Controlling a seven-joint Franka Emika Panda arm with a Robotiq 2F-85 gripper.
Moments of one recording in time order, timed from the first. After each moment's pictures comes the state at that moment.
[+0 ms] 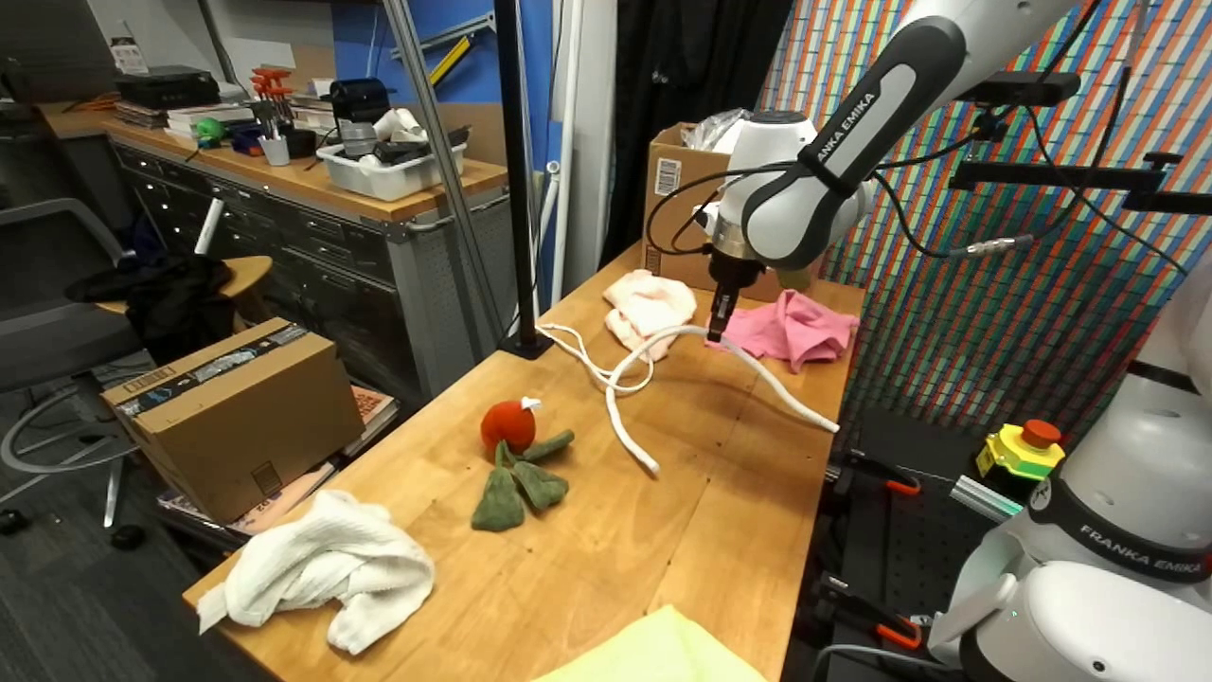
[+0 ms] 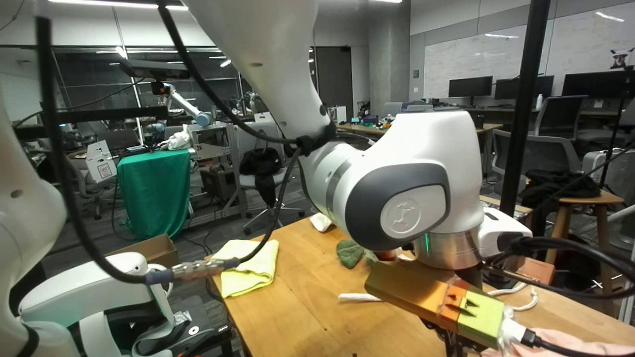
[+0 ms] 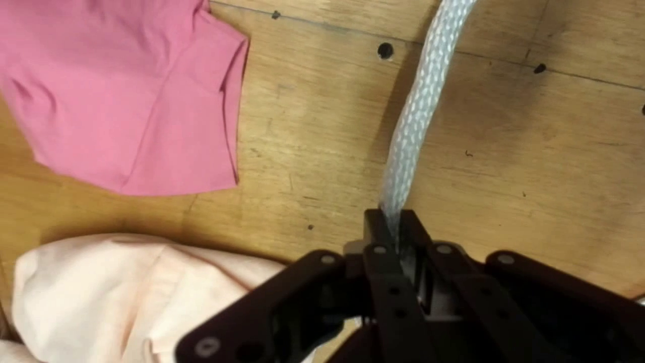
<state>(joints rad) -0.21 0.16 -0.15 -2.51 -0.14 2.82 -0.45</state>
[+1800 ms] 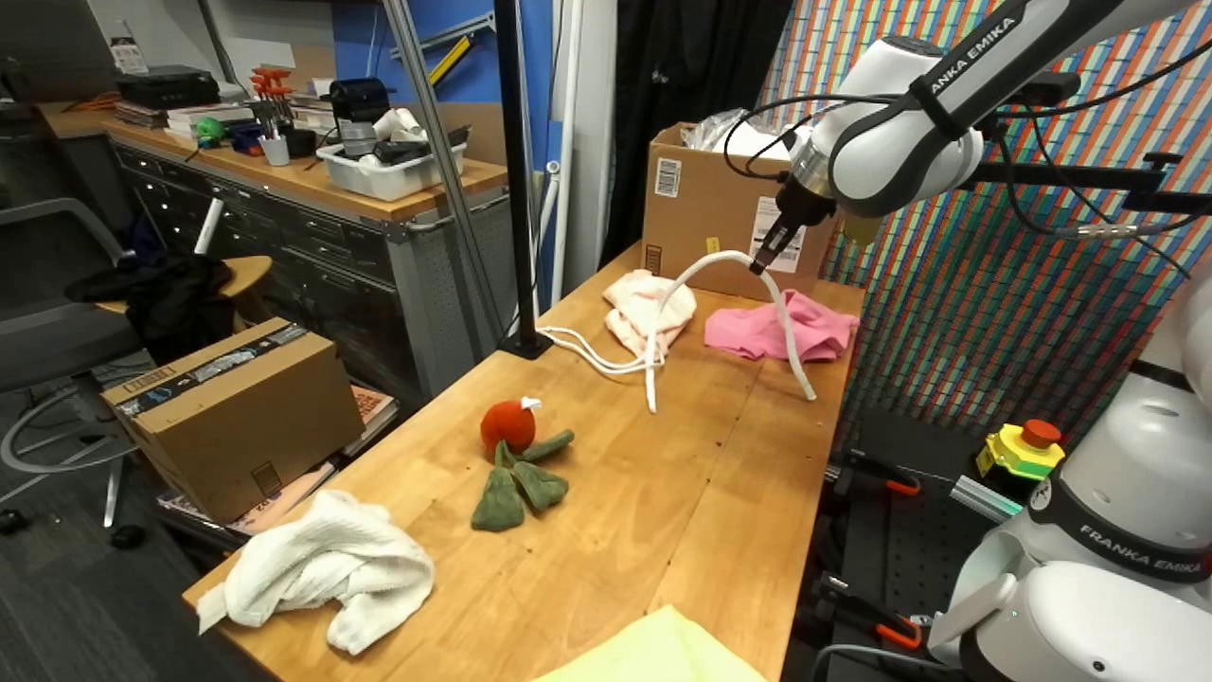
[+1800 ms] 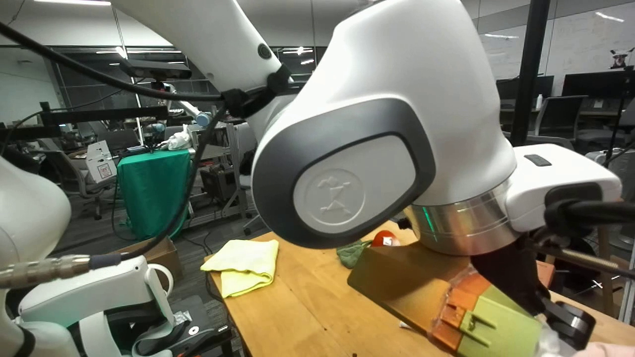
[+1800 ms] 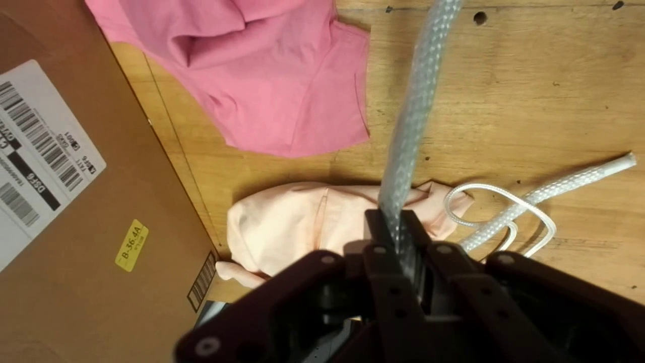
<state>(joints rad) -0.26 -0.16 -0.29 -2.70 -0.14 2.97 -0.44</state>
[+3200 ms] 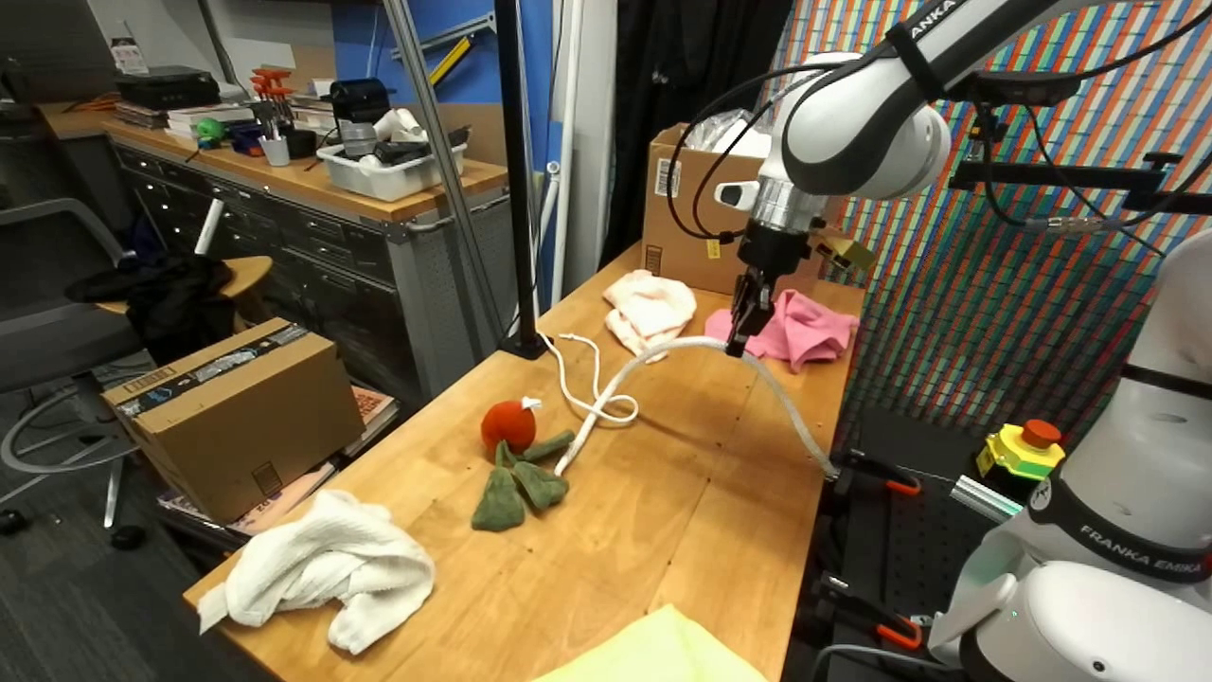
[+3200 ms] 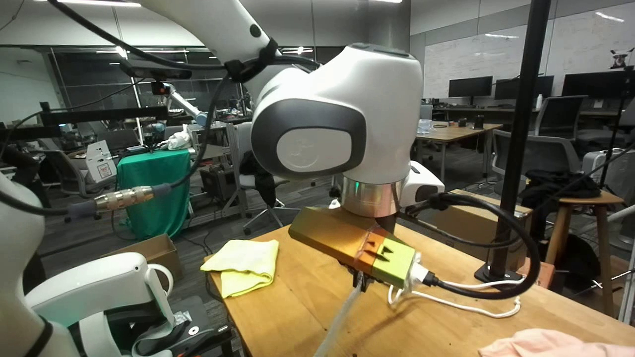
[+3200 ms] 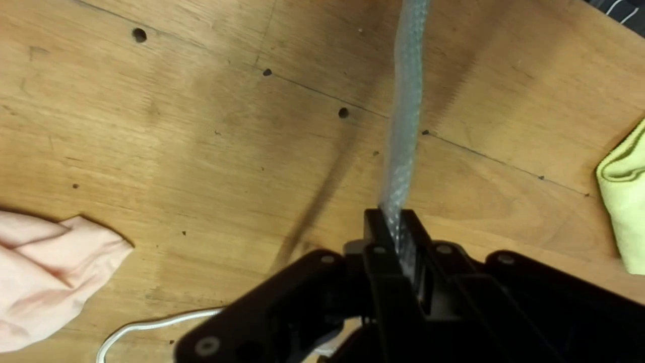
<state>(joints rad) 0.02 -0.22 -0.25 -2.70 0.29 2.52 -0.88</state>
